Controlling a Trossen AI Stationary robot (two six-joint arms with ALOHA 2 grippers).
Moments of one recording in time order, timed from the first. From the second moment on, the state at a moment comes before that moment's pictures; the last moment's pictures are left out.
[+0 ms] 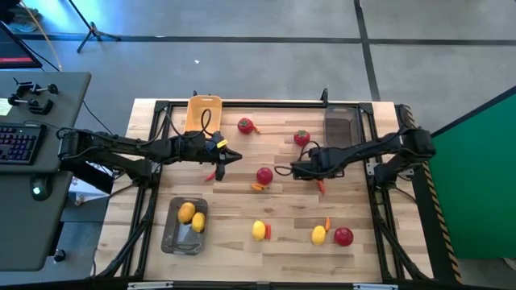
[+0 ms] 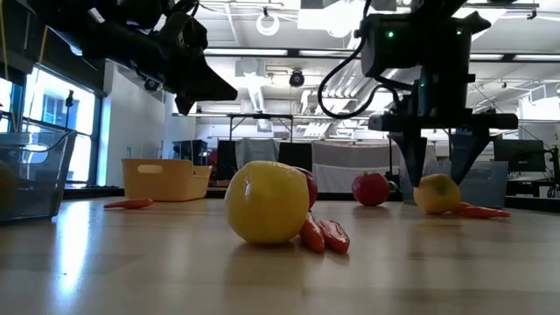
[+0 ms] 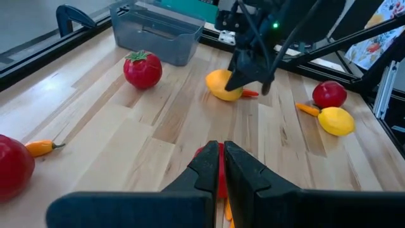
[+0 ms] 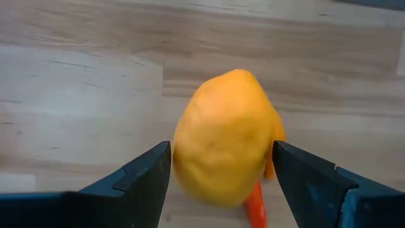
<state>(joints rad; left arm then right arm) 0.15 1.19 0.52 0.31 0.04 -0.22 0.04 1.61 0.97 -0.93 0.24 1.54</state>
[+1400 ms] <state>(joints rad) 0.15 1.19 0.52 0.31 0.04 -0.29 0.08 1.65 0.97 -0.90 0.22 0.90</state>
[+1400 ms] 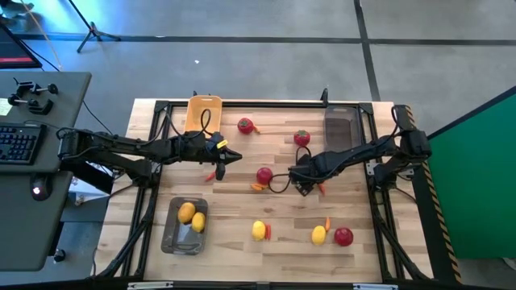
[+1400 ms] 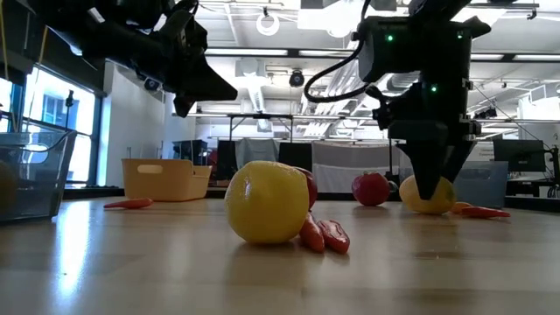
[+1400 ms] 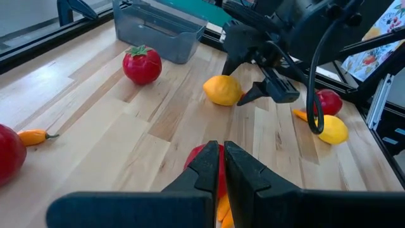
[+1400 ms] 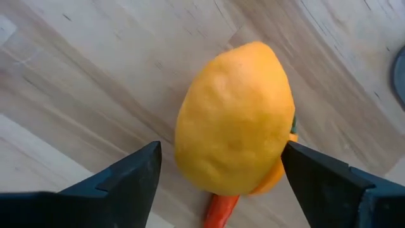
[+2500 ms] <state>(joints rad) 0.17 1.19 0.52 0.50 0.20 -0.24 0.12 1.63 0.97 -0.12 0.34 0.37</state>
